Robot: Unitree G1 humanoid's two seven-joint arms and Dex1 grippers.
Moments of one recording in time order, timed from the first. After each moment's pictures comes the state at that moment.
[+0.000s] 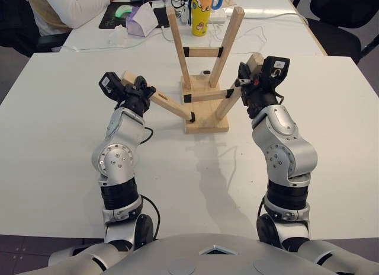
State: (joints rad) left arm -0.33 -0.12 0.22 -0.34 -0.77 0.67 0.57; right arm -0.34 -0.05 -0.03 -0.43 0.32 0.74 -0.16
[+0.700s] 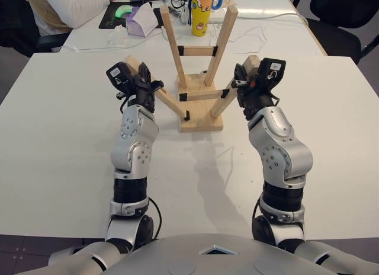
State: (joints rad) left arm -0.36 -0.10 0.03 -0.13 -0.41 0.29 0.40; right arm -0.33 0.00 -0.04 -0.44 0.30 0.74 -0.14
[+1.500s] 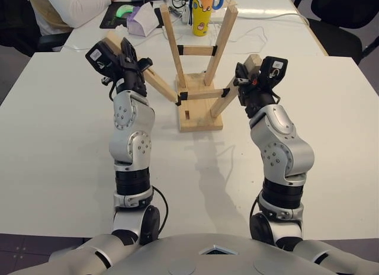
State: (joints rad) left arm -0.45 -0.16 0.12 -0.18 -0.35 0.26 0.42; right arm -0.36 0.01 -0.08 -0.41 0.30 0.76 -0.11
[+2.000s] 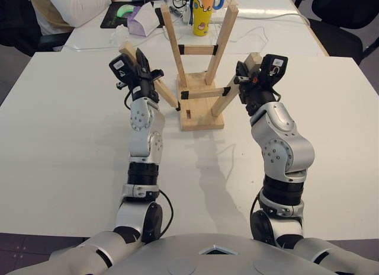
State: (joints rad) left arm -0.48 -0.18 0.09 0.16 -0.21 -0.04 0.31; right arm -0.38 0.01 -0.09 -0.39 0.29 0.75 -0.09
